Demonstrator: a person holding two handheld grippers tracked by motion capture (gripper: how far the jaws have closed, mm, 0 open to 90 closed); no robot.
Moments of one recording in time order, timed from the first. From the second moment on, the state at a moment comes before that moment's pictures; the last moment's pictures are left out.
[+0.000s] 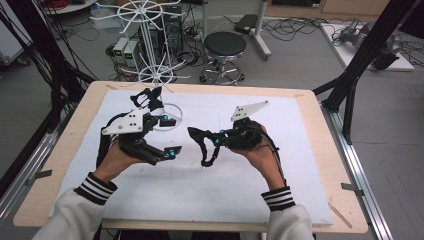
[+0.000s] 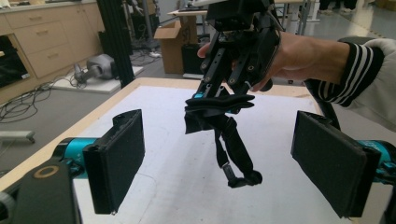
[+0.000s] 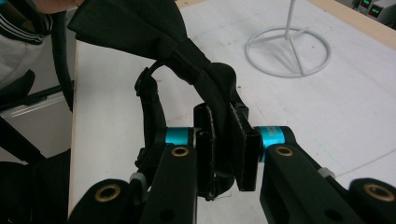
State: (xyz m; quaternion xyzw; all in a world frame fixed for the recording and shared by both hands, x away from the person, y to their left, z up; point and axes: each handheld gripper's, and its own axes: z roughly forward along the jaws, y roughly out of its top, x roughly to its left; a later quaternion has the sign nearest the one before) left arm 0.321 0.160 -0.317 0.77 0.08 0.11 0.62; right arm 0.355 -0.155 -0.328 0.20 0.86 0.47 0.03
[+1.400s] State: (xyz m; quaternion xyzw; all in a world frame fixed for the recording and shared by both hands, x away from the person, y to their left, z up) left arm 0.322 0.140 -0.318 0.78 0.09 0.14 0.60; right arm 0.355 -0.131 -0.326 0.18 0.86 0.47 0.02
